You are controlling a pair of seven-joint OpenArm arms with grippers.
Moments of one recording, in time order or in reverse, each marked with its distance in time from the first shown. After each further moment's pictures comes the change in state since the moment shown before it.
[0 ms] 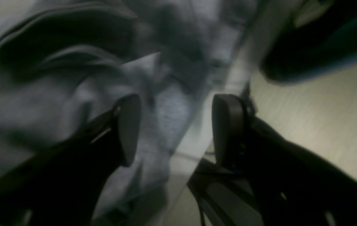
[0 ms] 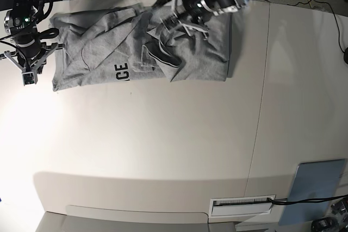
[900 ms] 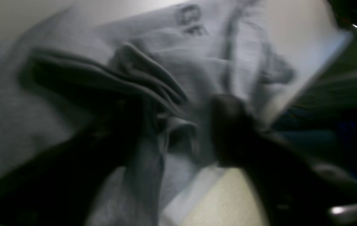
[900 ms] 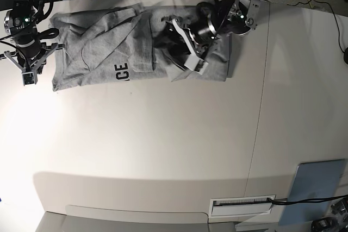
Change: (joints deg) left arm -7.6 5.8 -13.2 -9.8 -32.2 13.5 1.6; right arm 0.0 0.0 0.0 0.0 0.0 0.0 0.0
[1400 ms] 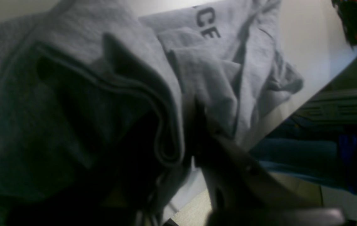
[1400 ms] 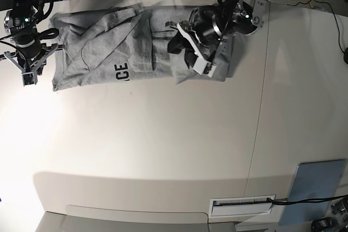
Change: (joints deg) left arm 0.6 0.0 -1.2 5.4 2.6 10.1 5.7; right arm 0.0 0.0 0.0 0.0 0.0 0.0 1.0
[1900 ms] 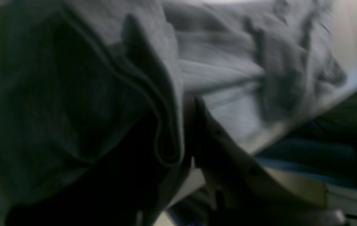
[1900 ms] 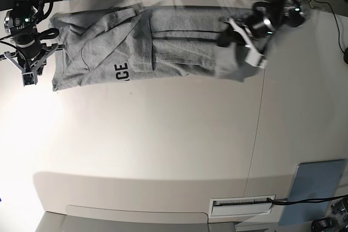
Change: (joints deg) left arm 6.1 -6.4 -19.7 0.1 -12.8 -11.3 5.6; right arm 0.0 0.0 0.0 0.0 0.0 0.0 0.1
